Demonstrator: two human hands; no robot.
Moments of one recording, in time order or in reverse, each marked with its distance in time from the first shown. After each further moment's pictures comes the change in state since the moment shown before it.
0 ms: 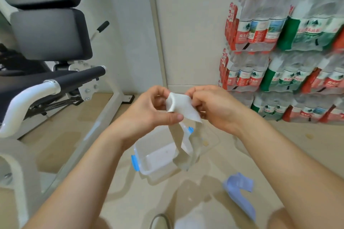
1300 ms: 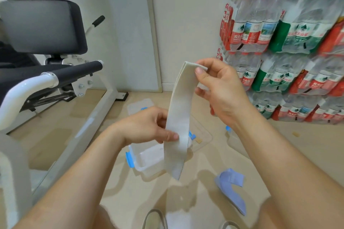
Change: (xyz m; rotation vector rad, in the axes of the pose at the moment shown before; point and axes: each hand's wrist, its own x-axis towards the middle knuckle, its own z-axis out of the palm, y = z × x) left_hand -0.003 -0.019 -0.006 0.309 -0.385 -0.143; right_hand -0.015 -0.017 0.006 0.171 0.240 -0.348
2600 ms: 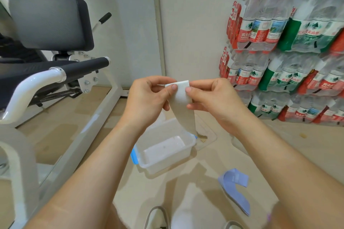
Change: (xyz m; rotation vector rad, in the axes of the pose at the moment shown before) left_hand 0.011 0.015 0.002 -0.218 0.822 0.195; right_hand -0.008 0.019 0.010 -0.142 -0.077 0.189
